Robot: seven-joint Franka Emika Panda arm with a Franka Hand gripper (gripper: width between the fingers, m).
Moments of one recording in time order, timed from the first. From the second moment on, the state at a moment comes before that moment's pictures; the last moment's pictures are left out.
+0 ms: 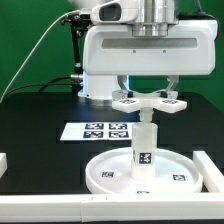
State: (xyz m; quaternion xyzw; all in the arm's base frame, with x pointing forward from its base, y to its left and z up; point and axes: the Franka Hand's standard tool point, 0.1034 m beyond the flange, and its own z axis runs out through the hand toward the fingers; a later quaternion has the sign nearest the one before) arm 0.566 0.040 0.134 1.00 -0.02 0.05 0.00
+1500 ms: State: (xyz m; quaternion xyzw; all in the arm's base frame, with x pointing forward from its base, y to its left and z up) arm 0.560 0.037 0.104 0.99 -0.13 0.03 0.00
